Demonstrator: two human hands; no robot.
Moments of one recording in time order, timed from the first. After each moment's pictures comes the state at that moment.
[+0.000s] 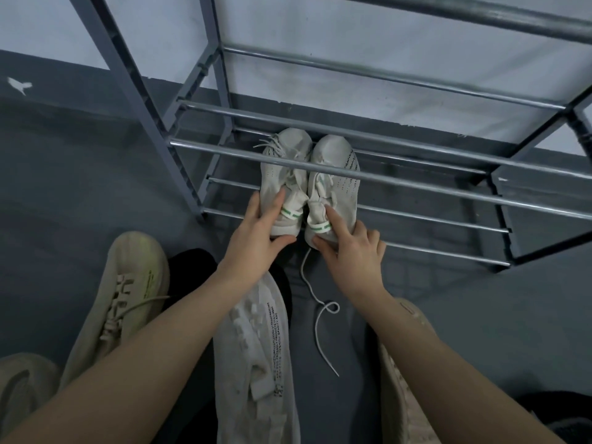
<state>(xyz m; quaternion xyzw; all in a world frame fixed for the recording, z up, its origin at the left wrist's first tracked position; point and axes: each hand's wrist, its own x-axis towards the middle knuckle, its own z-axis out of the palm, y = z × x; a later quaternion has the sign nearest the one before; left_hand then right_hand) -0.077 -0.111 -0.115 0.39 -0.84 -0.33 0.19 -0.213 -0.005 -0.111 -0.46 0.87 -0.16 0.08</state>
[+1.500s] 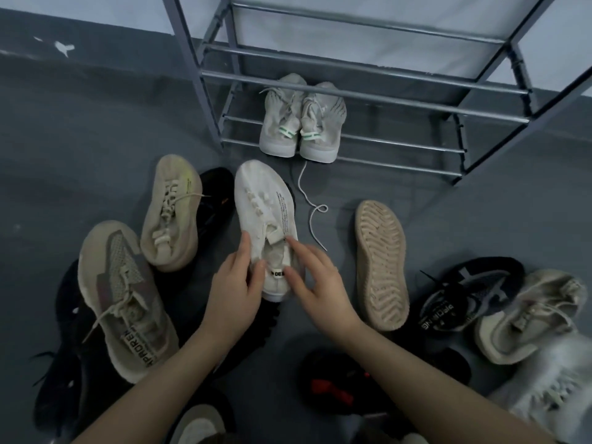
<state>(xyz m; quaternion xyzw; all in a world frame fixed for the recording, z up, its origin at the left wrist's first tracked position) 0.072 0.112 -0.059 0.47 -0.78 -0.36 0.20 -0.060 0.188 -0.065 -0.47 0.73 -0.40 0.30</state>
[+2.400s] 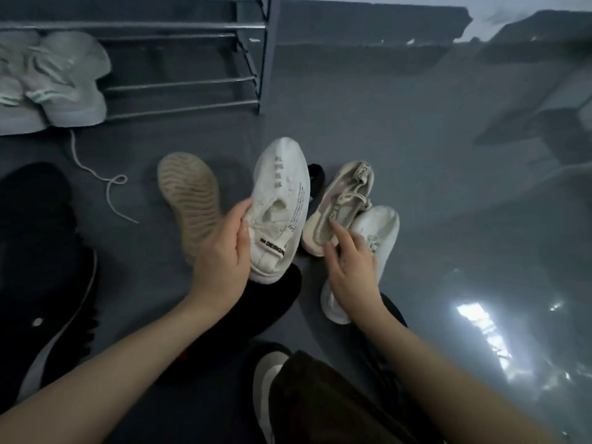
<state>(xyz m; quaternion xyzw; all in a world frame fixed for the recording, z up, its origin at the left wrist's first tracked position) -0.106 0.273 -0.046 0.23 -0.84 -0.42 0.25 -0.200 0.449 -0.054 -0.19 0.94 -0.28 0.11</state>
